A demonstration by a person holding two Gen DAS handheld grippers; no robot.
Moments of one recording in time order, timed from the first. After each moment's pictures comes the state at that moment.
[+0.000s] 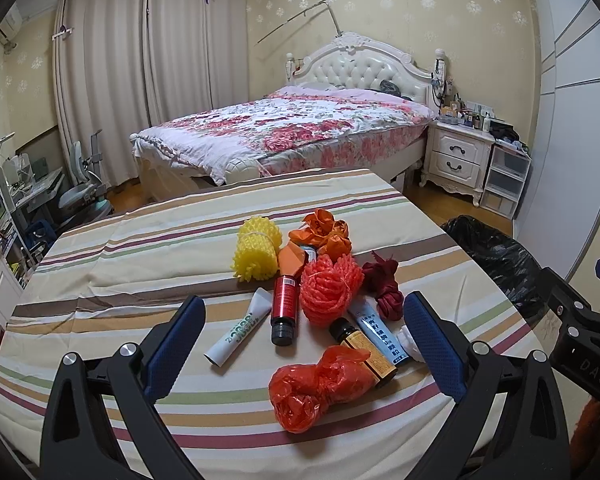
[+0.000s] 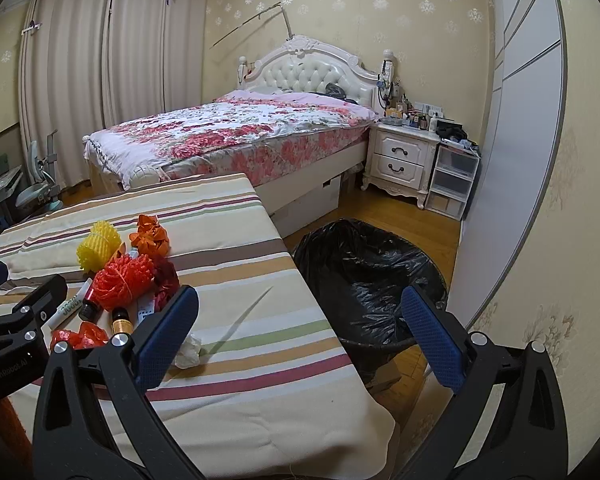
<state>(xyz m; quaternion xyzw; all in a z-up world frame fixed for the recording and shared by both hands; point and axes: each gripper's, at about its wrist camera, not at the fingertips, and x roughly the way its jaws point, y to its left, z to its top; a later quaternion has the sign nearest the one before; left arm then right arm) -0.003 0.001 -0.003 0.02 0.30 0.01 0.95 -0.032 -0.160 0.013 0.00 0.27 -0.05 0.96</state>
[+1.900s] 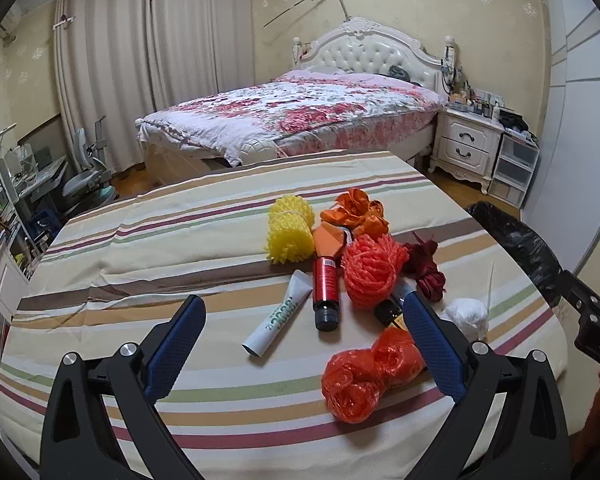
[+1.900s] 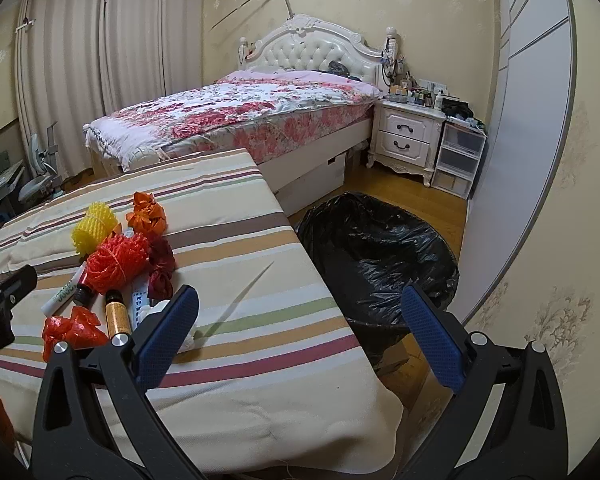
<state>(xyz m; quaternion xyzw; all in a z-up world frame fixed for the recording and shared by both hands) -0.003 0.032 -0.013 0.03 0.33 0.01 0.94 -0.026 -0.163 -0.005 0.01 0.31 -0.03 0.95</state>
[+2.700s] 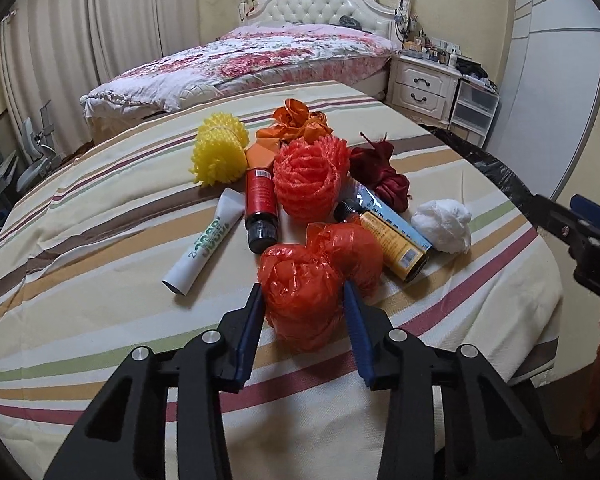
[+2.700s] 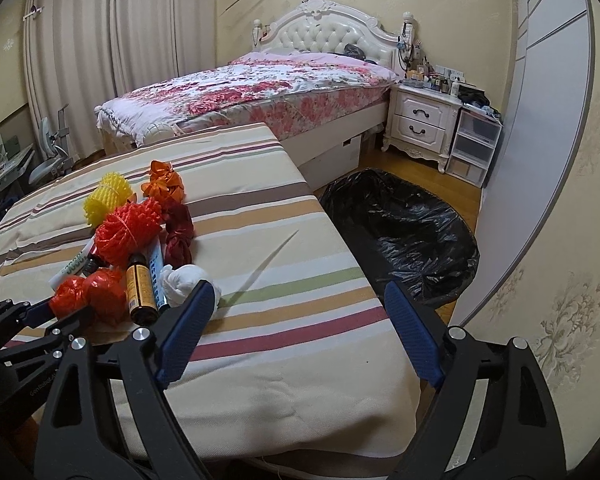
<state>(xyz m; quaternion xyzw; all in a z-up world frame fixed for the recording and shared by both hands) -0.005 0.020 -0.061 0.04 0.40 -0.08 0.91 -0.024 -0.153 -0.017 0.01 0.35 -0.01 0.94</state>
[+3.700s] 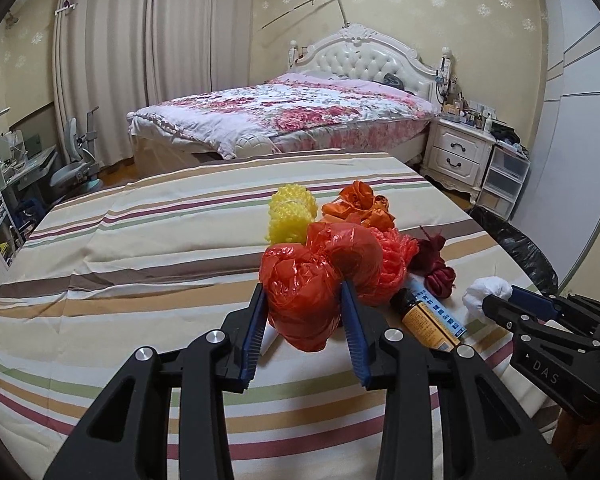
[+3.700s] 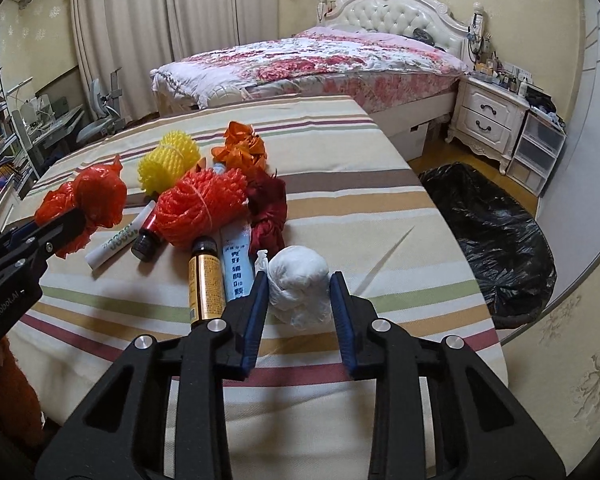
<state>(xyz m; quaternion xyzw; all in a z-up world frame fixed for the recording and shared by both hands) 0.003 0.054 -0.026 0.00 0.31 -0.01 0.95 0.004 -0.097 -0.032 -0.01 0.38 0.10 0.92</state>
